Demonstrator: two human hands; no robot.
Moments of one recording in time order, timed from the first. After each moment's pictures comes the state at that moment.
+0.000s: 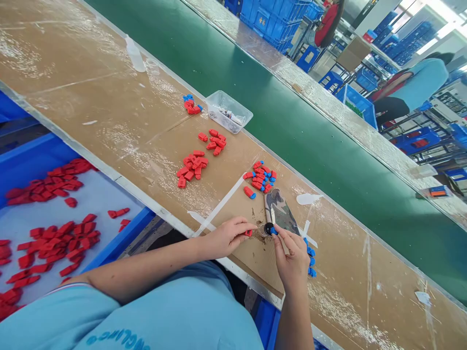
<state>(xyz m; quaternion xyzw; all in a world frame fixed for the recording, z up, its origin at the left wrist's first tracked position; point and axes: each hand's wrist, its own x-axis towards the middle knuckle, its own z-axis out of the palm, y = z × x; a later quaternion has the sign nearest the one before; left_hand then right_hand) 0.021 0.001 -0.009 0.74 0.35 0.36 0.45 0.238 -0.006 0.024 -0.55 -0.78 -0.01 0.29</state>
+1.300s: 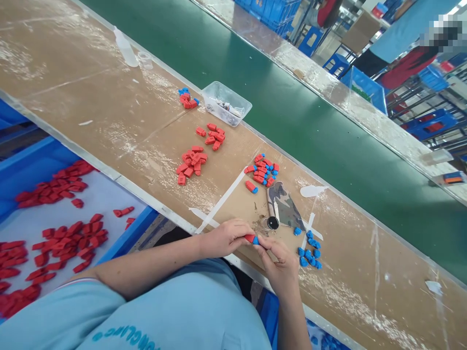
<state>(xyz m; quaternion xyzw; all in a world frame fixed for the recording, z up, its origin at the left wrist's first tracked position) 0.018 -0.002 -0.017 0.77 0.29 0.37 0.43 0.209 -0.042 0.015 -0.54 -0.72 0.23 0.36</state>
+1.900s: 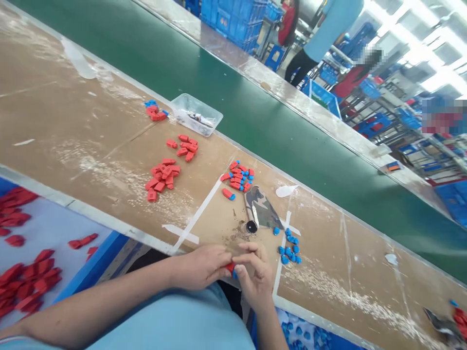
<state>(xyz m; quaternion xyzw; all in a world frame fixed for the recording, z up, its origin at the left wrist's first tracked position) 0.013 -0.012 0.009 0.83 0.22 0.21 0.47 0.194 -0.056 0.027 -0.52 -0.71 0.25 0.40</state>
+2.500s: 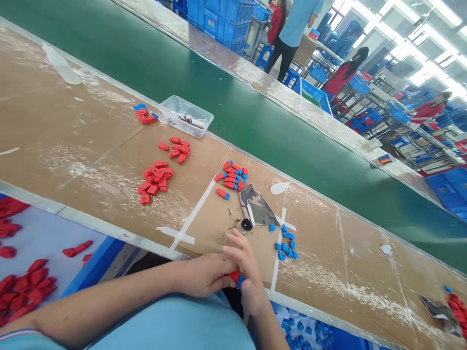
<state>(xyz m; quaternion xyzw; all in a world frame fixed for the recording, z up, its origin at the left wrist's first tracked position) 0.027 -0.016 0.010 0.82 0.16 0.19 0.51 0.196 -0.057 0.036 -0.44 -0.74 0.34 0.37</state>
